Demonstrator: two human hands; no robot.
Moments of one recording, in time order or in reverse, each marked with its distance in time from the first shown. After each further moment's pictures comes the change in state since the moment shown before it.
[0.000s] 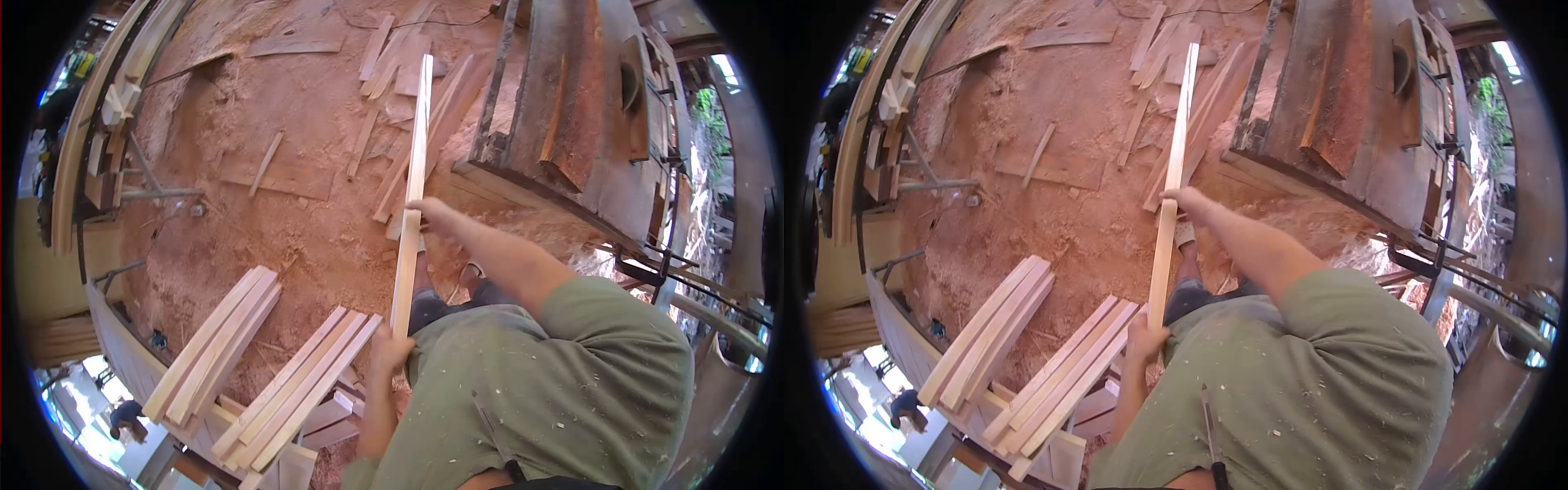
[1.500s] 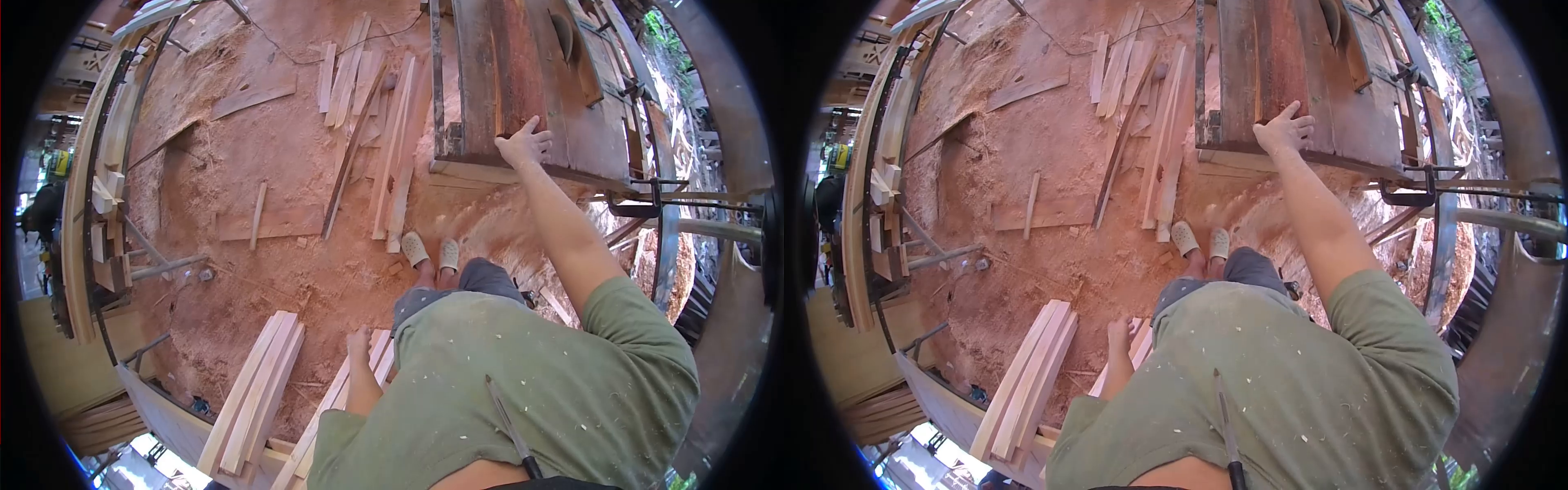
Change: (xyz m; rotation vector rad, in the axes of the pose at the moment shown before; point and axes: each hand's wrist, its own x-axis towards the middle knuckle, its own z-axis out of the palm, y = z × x) left_hand 0.126 -0.109 -0.069 -0.293 0.075 -0.361; right_hand -0.152 -0.081 -0.180 -0.666 1.326 0.123
